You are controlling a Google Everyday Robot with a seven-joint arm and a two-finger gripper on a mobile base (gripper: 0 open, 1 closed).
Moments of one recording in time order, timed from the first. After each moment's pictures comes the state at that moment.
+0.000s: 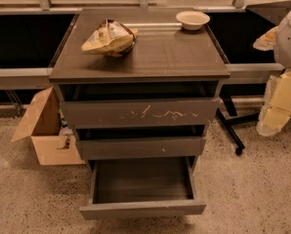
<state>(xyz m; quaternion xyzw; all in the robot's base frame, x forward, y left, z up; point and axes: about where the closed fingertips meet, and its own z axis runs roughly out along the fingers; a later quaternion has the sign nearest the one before) 0.438 -0.215 0.981 -0.60 0.78 -0.04 0.17</state>
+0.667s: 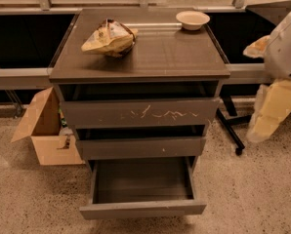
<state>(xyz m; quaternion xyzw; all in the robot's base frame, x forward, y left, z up) 0.440 -0.204 0.964 -0.61 0.77 -0.02 0.18</state>
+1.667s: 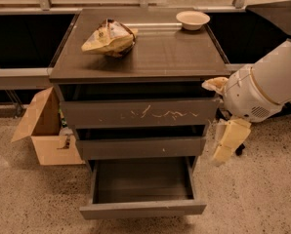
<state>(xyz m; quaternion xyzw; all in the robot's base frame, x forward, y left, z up) 0.445 -0.143 0.880 -0.65 0.71 0.09 0.25</state>
